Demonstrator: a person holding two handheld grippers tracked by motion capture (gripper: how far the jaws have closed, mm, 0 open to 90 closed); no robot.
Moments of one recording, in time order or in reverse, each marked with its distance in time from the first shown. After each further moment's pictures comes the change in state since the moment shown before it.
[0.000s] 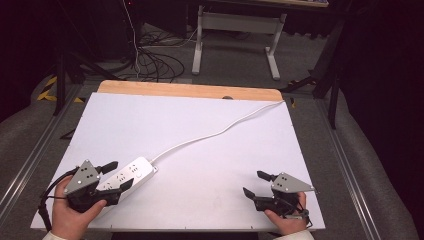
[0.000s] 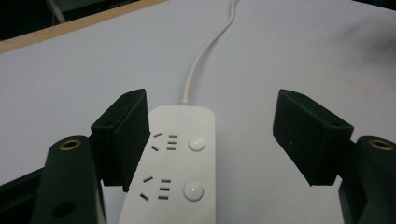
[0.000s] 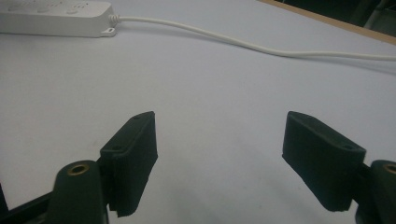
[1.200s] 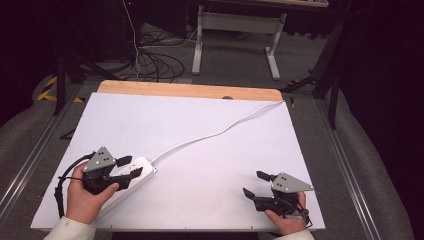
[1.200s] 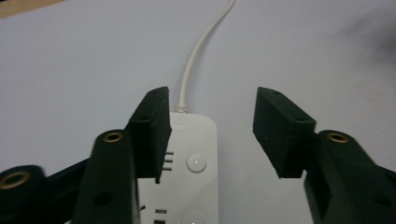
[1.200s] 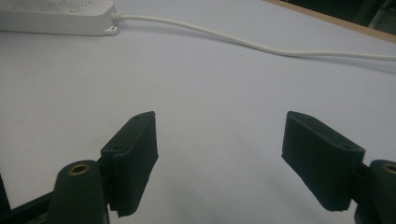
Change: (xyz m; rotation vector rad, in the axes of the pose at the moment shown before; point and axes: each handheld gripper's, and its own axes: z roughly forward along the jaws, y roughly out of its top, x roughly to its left) left arm 0.011 0.020 0.032 0.102 -0.041 -0.047; right arm -0.001 0.000 0.001 0.002 0.013 -0.004
